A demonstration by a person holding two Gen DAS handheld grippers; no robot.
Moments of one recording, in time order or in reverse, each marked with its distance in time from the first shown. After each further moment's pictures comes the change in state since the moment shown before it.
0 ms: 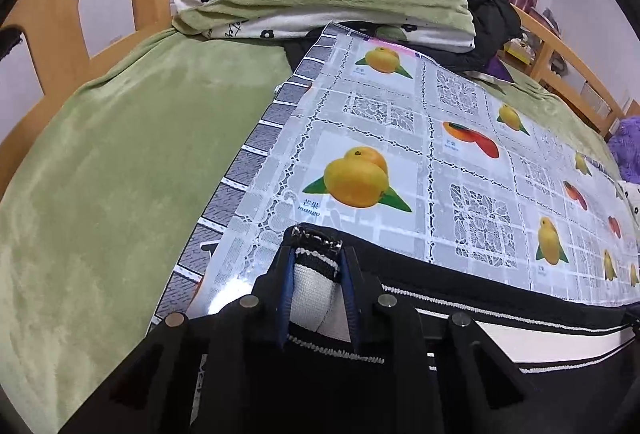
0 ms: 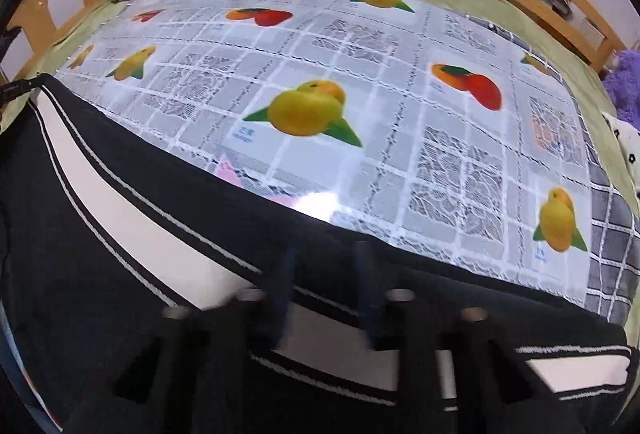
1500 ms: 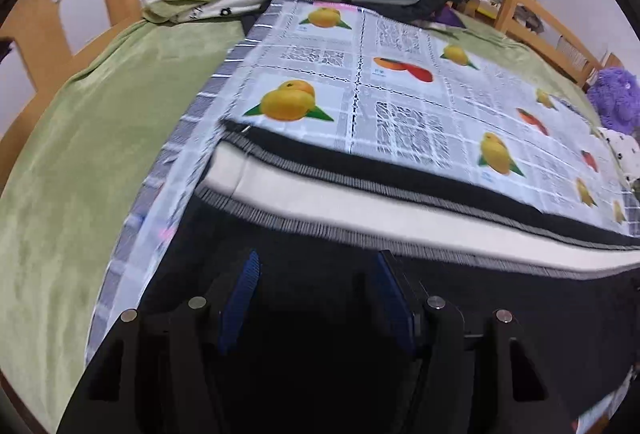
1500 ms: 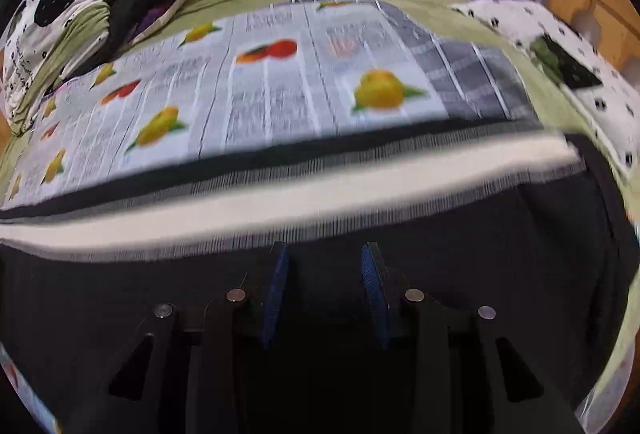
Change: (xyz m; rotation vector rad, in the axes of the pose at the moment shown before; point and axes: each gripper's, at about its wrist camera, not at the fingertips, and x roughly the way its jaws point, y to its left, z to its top) left arm -0.047 -0.050 -0.074 0.098 0.096 -0.041; right arm -0.059 -0.065 -0.102 0.523 -0.083 -0.195
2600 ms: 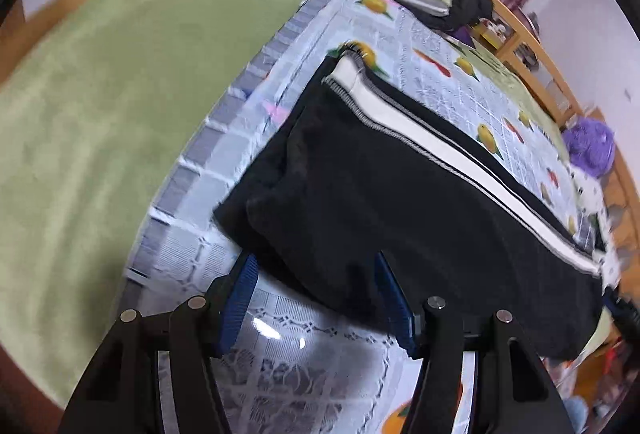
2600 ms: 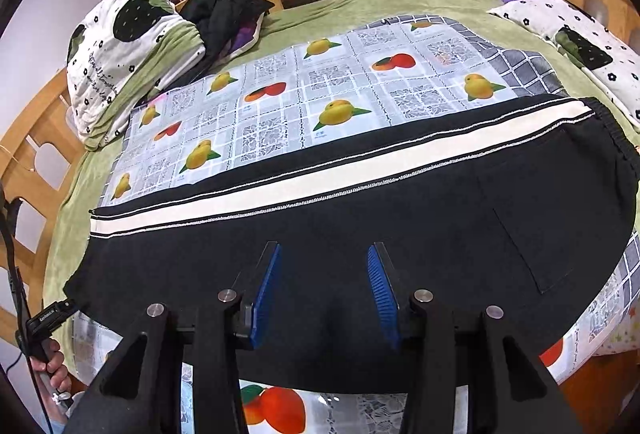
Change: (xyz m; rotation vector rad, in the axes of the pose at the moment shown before) left arm -0.020 0.106 -0.068 -0.233 0.085 -0.188; right arm -0.129 0.140 -0.059 0.075 -0.054 0.192
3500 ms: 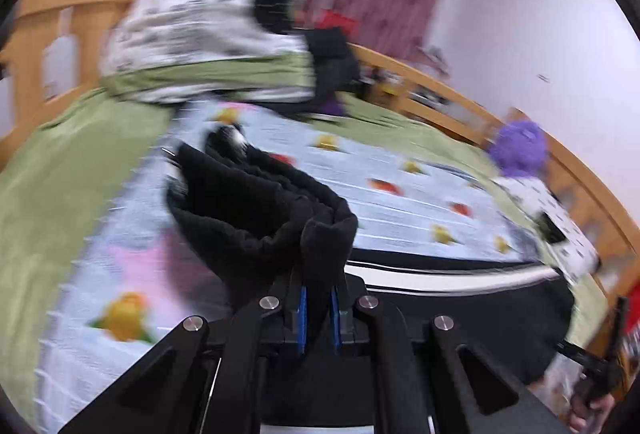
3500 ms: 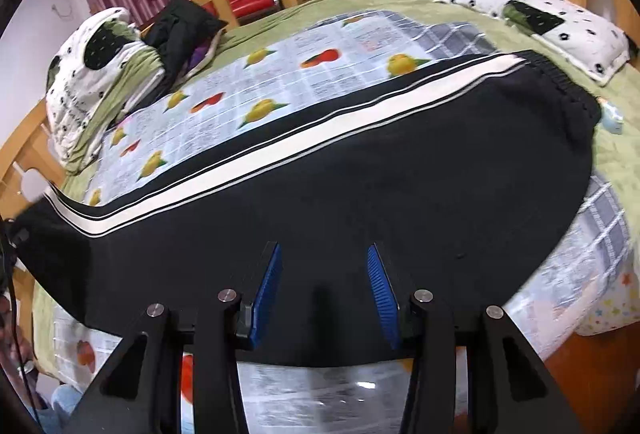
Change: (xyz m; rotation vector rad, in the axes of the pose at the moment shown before) left arm -0.070 -0.201 -0.018 0.307 -0.346 -0.178; right arm -0.019 -0.105 -0.036 0.102 -0.055 -0.045
